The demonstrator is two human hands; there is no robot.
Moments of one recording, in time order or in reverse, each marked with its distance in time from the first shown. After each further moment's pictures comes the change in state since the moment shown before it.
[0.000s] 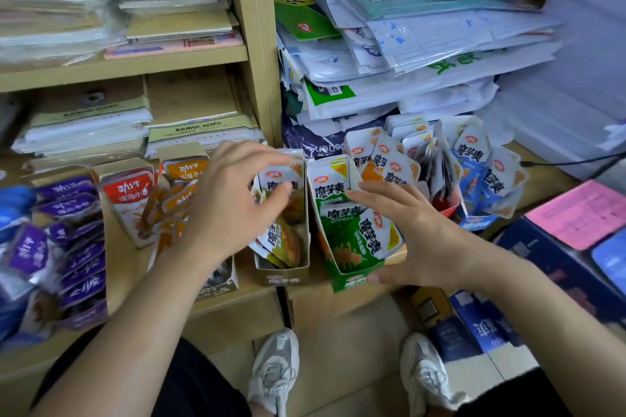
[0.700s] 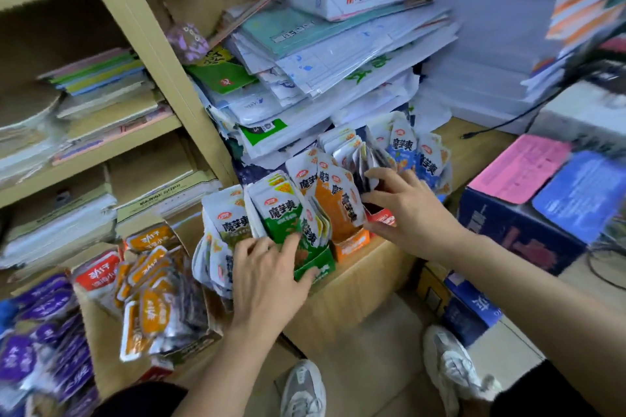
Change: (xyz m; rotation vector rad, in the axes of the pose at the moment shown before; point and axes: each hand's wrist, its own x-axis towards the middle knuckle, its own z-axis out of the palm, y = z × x) left_hand -0.036 0.051 0.093 0.620 -0.245 0.101; right_hand -0.034 0.072 0.008 -0.230 0.396 0.213
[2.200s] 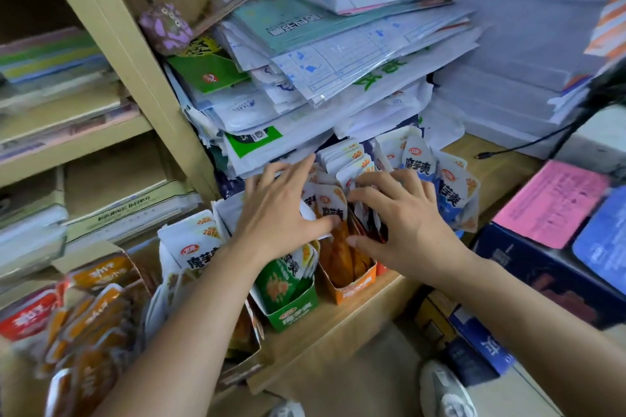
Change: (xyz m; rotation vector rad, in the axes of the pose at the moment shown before) left_hand 0.150 -0.011 0.000 -0.372 -0.149 0.104; right_hand 0.049 0.003 0.013 0.015 0.135 0.008
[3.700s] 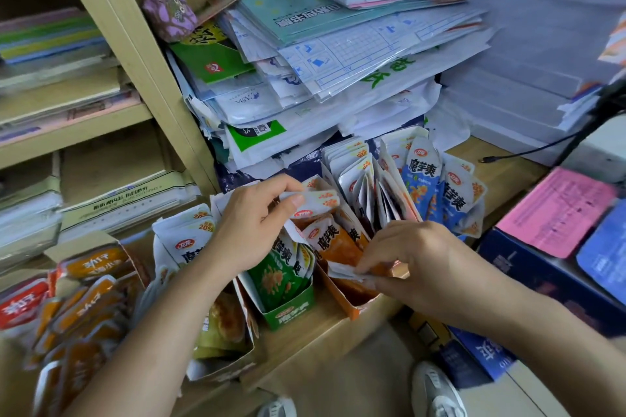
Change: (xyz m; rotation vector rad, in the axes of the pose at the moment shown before) left_hand -0.032 -0.020 -0.013 -0.496 0.131 0.045; right_hand -0.022 -0.018 -0.042 0.343 -0.297 -0.168
